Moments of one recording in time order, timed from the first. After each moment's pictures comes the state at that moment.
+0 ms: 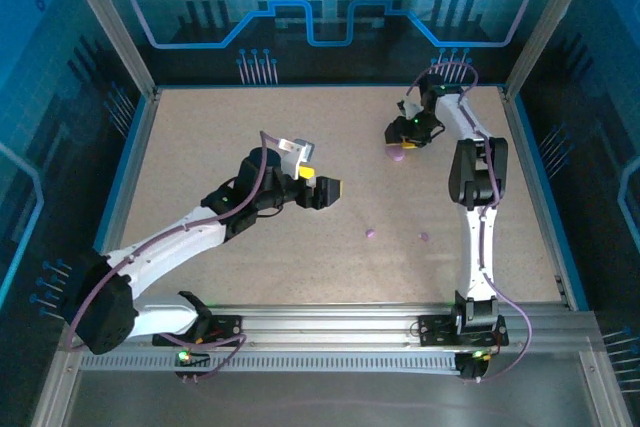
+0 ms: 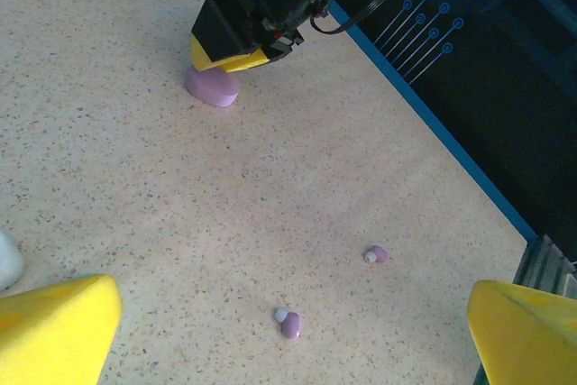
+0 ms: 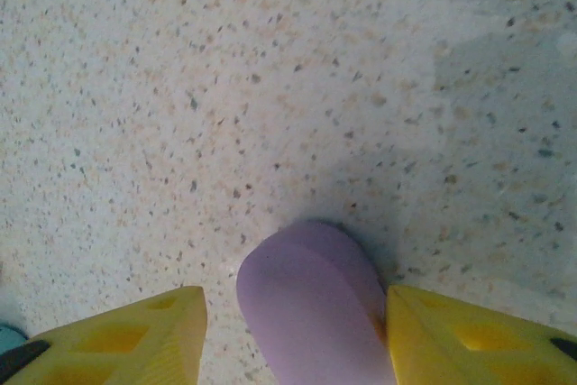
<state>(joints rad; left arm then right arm) -0.62 1.26 0.84 0.01 0.27 -0.43 0.05 2.43 2.14 -1.08 -0.44 -0.01</state>
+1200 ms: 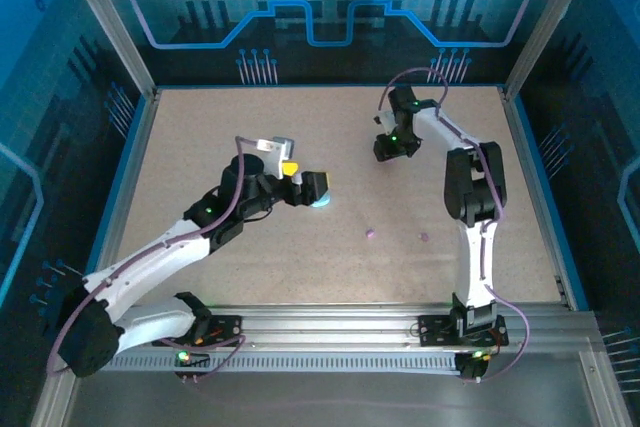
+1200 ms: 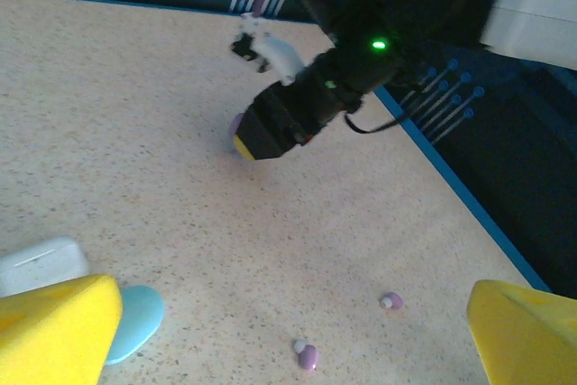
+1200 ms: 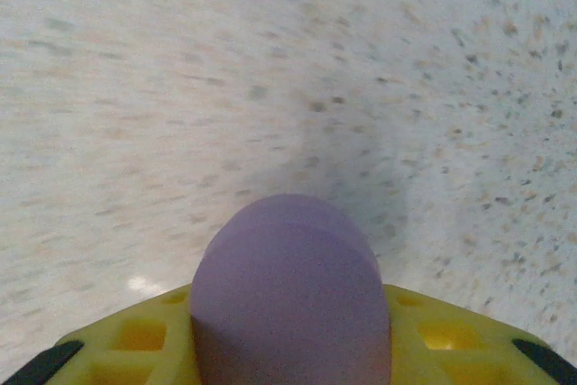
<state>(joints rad) -0.60 1.10 0.78 0.01 0.13 -0.50 0.24 2.15 1.76 -0.85 -0.14 -0.10</state>
